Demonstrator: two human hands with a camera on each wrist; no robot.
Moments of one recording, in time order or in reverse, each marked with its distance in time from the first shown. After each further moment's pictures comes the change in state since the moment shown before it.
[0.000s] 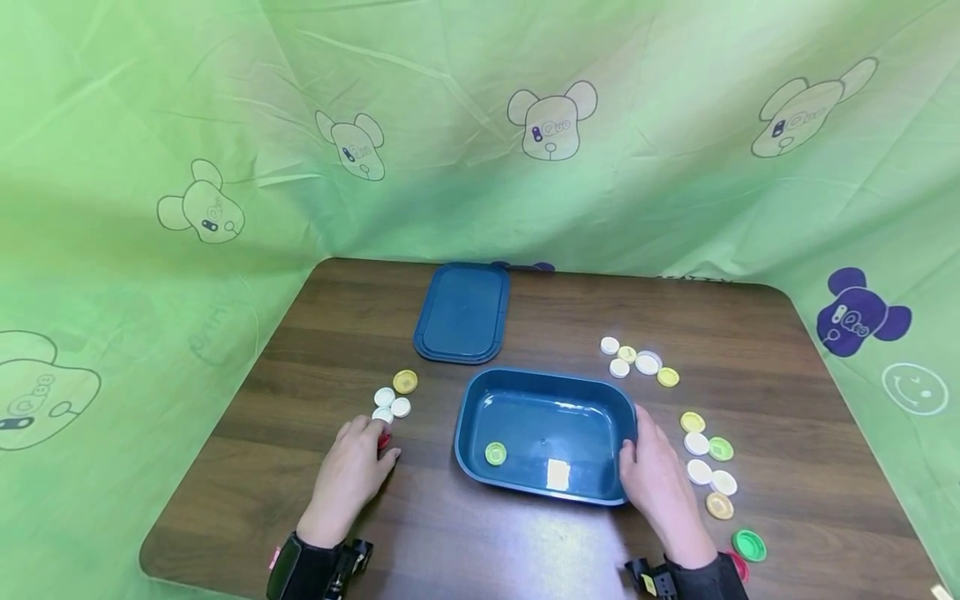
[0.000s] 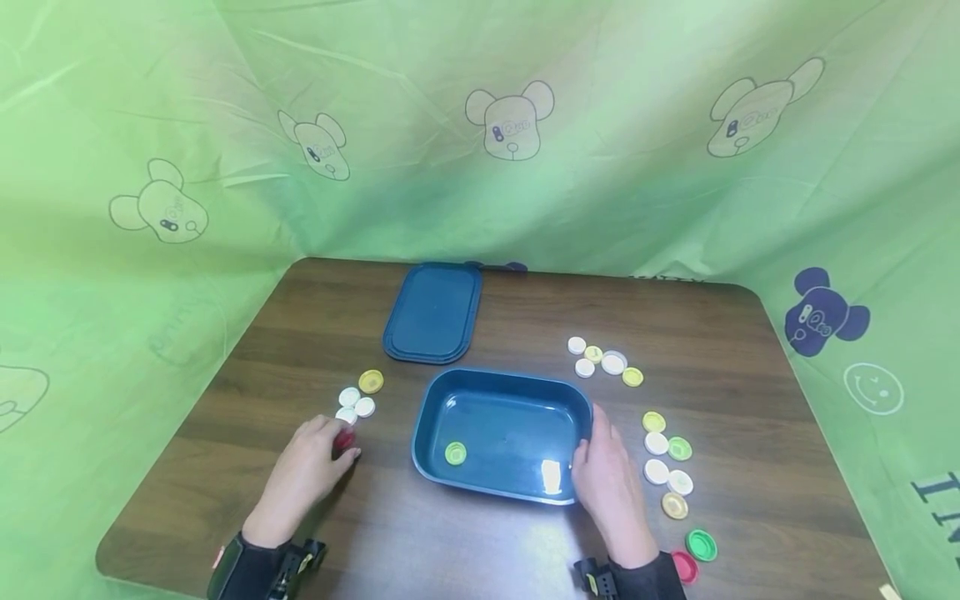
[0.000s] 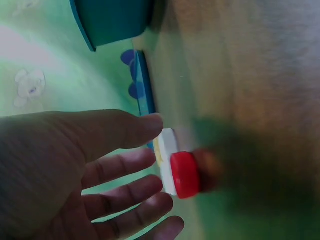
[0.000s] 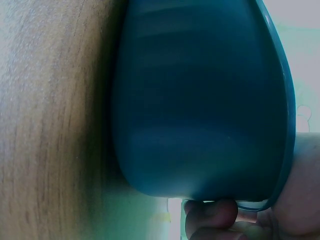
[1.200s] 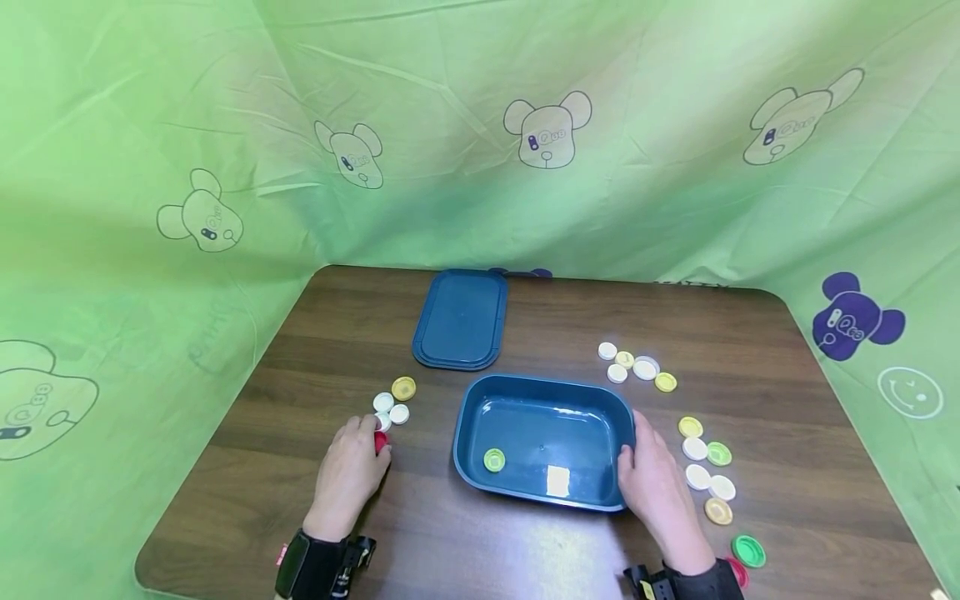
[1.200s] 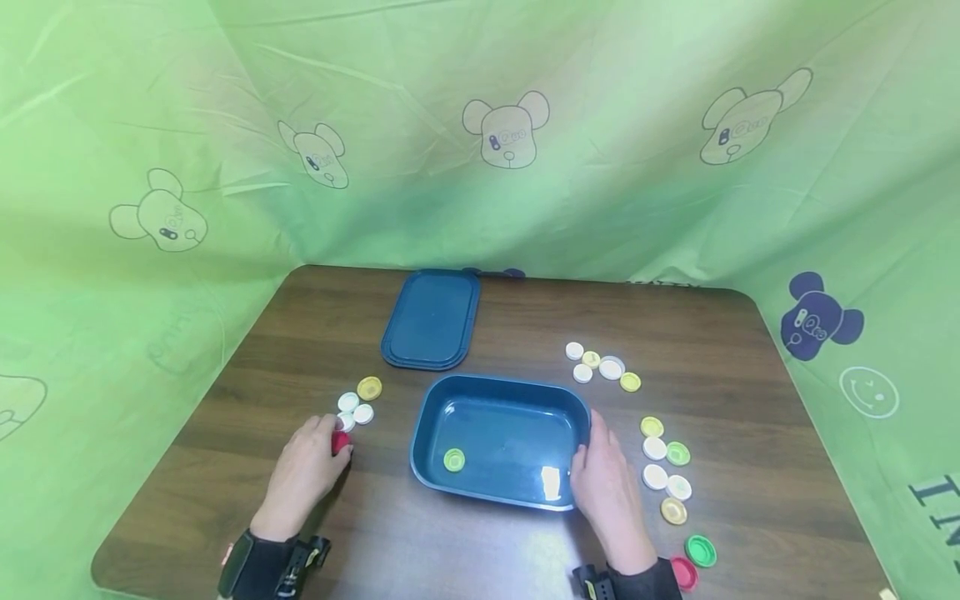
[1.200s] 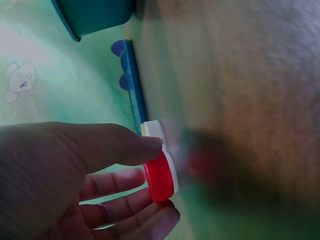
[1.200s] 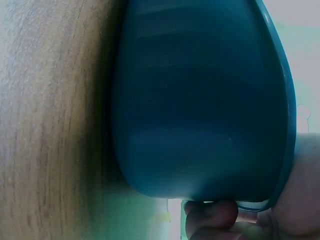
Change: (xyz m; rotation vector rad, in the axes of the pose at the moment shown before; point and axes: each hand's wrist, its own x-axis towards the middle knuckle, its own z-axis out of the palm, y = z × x) left_hand 0.009 -0.006 0.011 0.023 0.085 -0.046; right_hand 0.000 0.002 0.003 0.000 0.012 0.000
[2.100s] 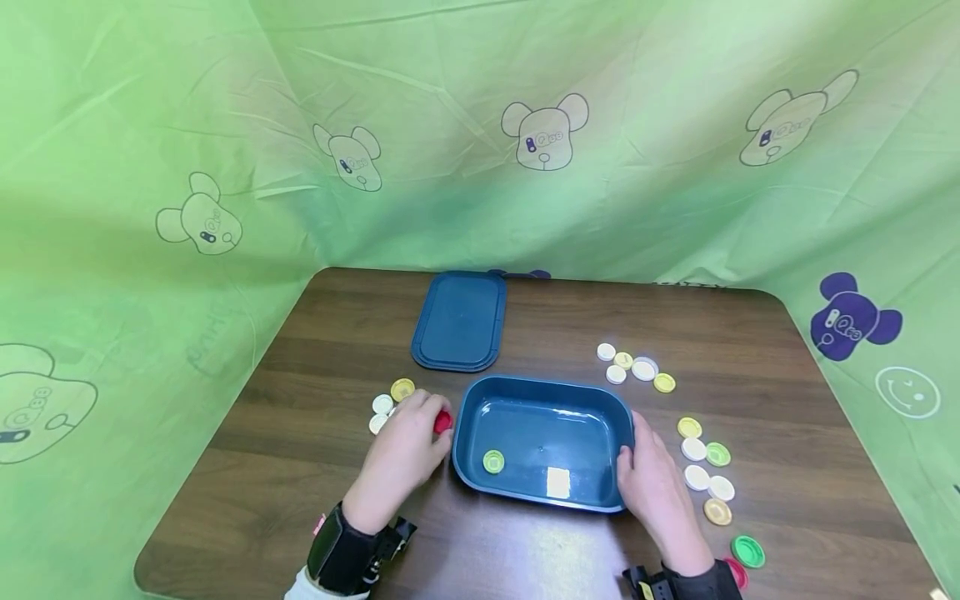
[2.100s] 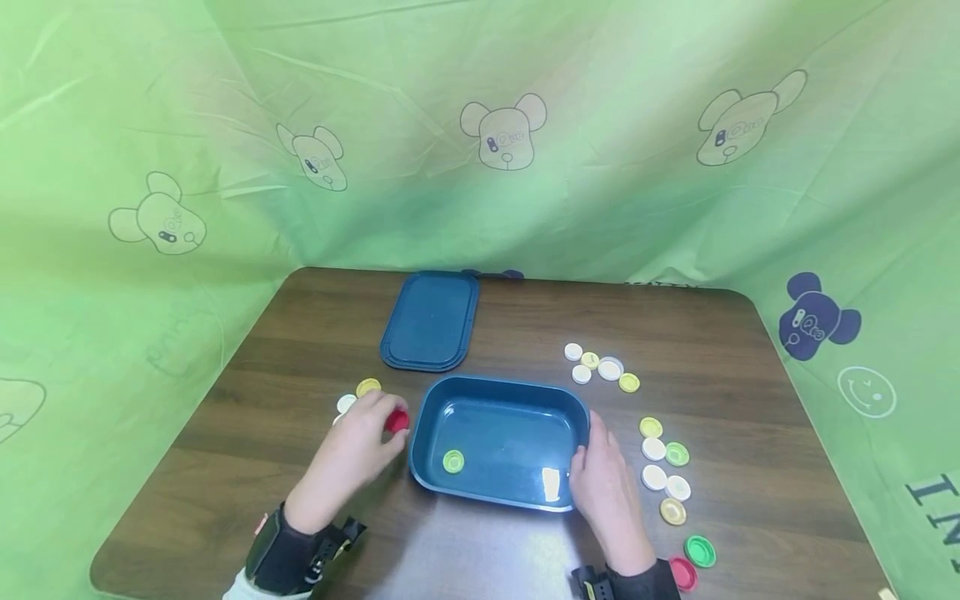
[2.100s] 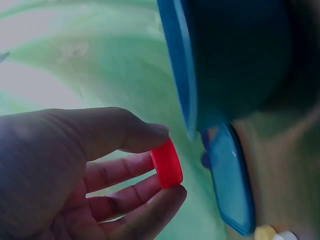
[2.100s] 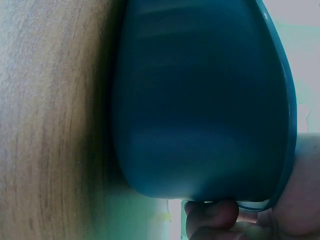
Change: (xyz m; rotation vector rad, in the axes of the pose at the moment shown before) left_hand 0.025 0.088 -0.030 -0.088 -0.103 0.221; right_hand -0.001 0.001 0.000 0.001 0.009 0.000
